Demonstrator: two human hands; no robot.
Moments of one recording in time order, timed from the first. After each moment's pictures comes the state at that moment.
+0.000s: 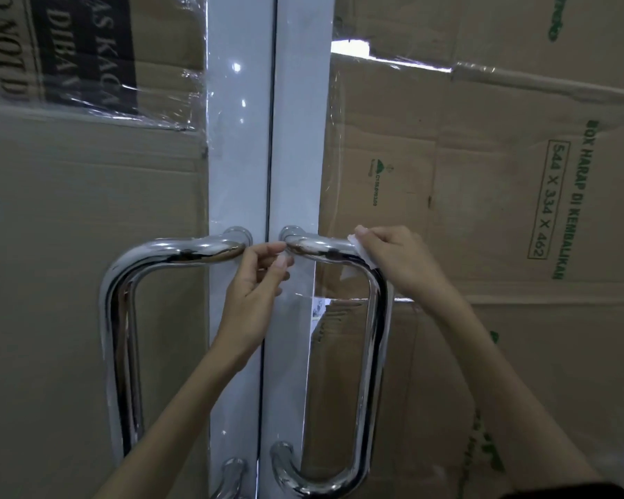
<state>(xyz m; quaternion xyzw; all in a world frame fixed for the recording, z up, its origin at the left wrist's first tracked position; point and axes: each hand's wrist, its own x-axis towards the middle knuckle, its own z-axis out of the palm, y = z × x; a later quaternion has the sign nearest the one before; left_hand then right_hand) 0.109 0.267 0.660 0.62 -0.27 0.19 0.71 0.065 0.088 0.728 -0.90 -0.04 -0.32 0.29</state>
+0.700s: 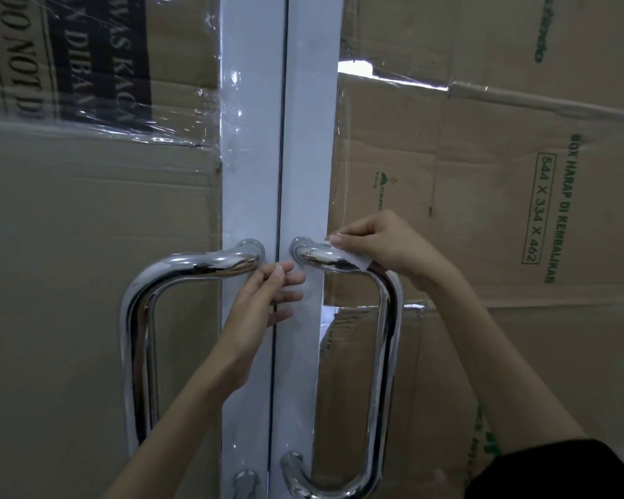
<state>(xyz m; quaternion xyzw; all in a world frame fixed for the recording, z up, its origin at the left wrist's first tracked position) 0.104 0.290 0.665 0.61 -0.27 0.07 0.75 0.076 0.110 0.758 -0.90 -0.13 -0.24 0.34</state>
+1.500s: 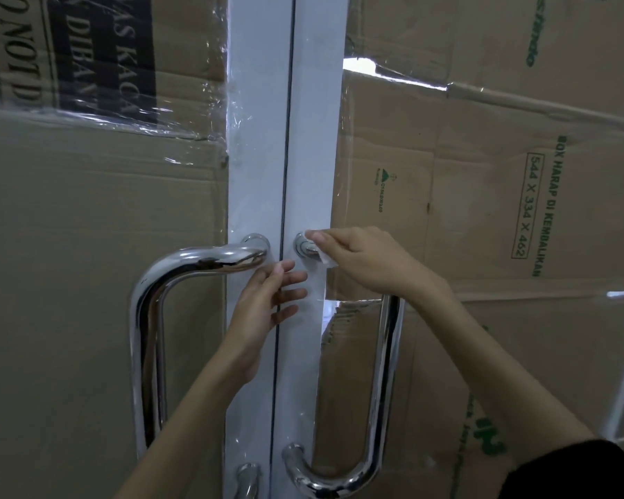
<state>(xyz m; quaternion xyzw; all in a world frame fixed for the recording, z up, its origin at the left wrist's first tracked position) 0.114 0.295 0.658 0.58 -0.26 0.03 0.77 0.078 0.139 0.742 -0.95 -0.10 -0.27 0.10</state>
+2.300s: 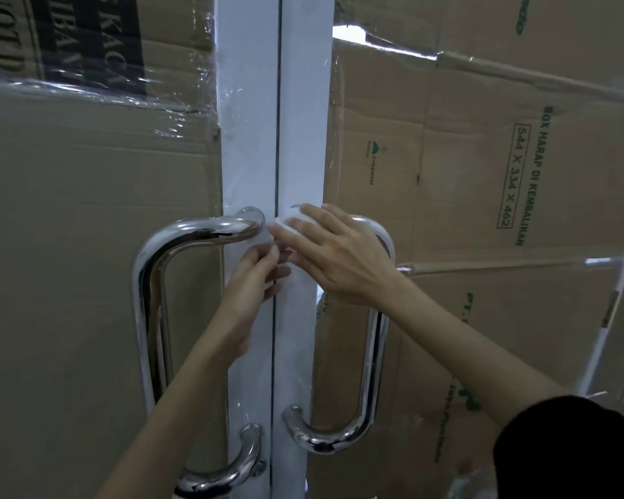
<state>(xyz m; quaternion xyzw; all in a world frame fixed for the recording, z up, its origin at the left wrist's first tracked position) 0.102 0.304 0.654 0.62 -0.25 0.03 0.75 0.093 0.140 0.691 -0.81 -0.24 -0.48 -0.24</state>
